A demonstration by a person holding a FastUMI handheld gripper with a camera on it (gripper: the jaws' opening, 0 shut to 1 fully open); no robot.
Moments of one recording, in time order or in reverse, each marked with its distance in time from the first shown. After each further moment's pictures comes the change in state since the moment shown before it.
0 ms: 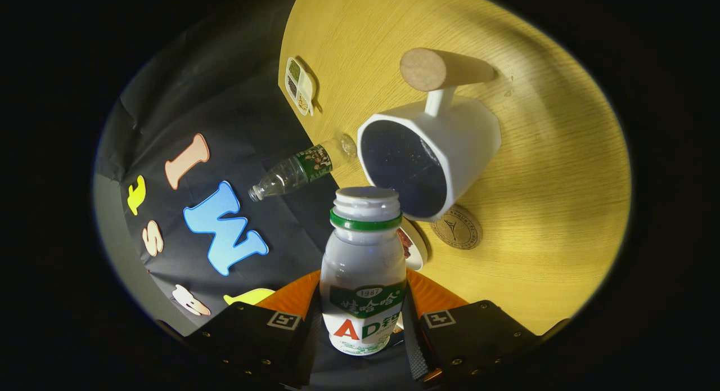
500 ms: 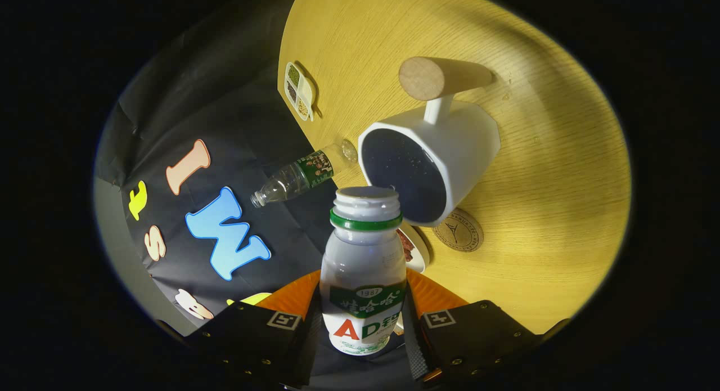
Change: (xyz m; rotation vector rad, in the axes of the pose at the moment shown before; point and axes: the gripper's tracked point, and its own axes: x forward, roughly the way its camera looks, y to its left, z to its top) arm 0.000 0.002 0.002 0.017 -0.022 0.012
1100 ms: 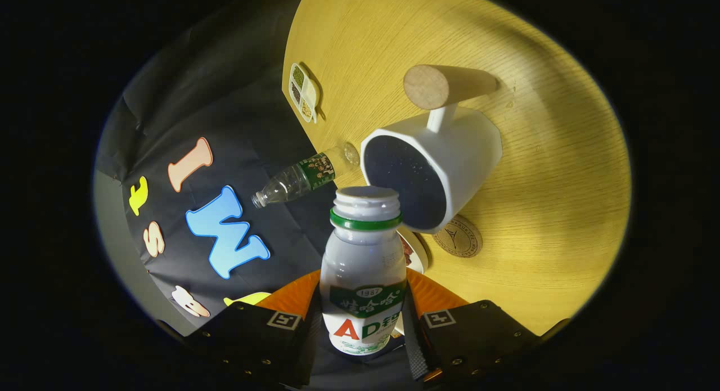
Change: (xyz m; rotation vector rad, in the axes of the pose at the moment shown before) arm -0.002 -0.002 0.003 -0.031 -0.016 0.003
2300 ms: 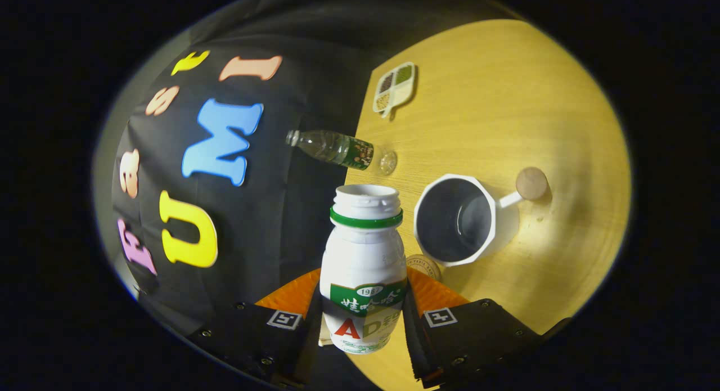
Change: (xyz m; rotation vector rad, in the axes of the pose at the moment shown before) arm -0.009 -0.007 0.002 -0.856 -0.040 -0.113
